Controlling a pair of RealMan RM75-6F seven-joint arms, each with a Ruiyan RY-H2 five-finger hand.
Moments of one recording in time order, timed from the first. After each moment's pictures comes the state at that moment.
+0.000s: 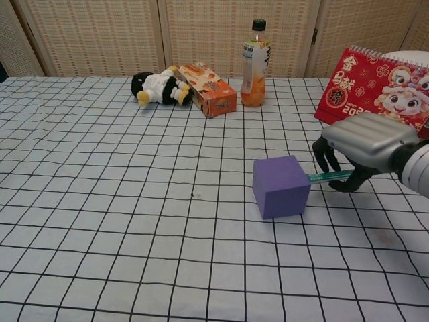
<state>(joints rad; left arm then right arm) -0.17 -1.15 -0.03 -1.48 1.55 1.45 -0.15 0.59 -1.59 0.13 -1.55 -1.07 1.06 -0.85</state>
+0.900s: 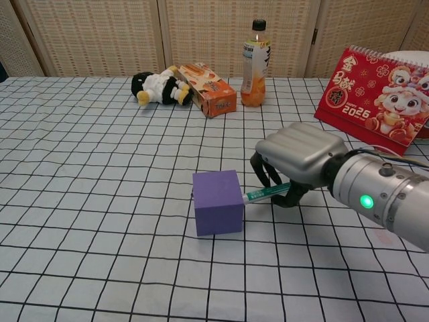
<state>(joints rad) -0.16 -1.13 -0.03 -1.48 1.56 1.46 -0.18 0.72 -1.69 0.10 -1.64 -1.00 1.08 -1.01</state>
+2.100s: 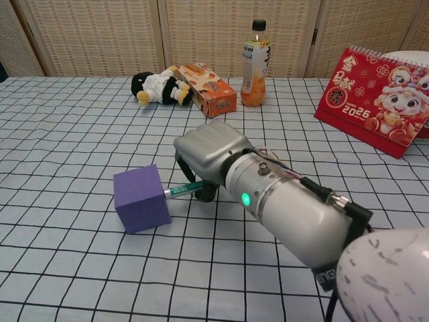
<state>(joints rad) -0.16 -1.11 -0.02 -1.47 1.57 1.47 -0.23 0.94 -2.02 0.25 -1.40 -0.86 1.08 -1.10</state>
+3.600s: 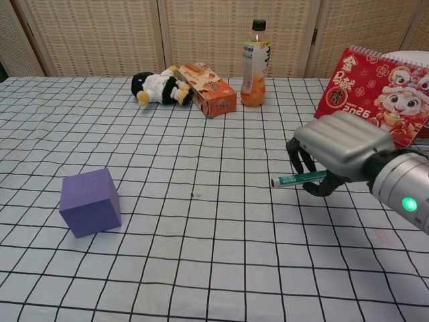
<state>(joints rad) -0.16 -1.13 -0.01 -1.49 1.59 1.49 -0.17 0.67 -1.68 -0.01 -1.63 -1.02 1.31 -0.91</state>
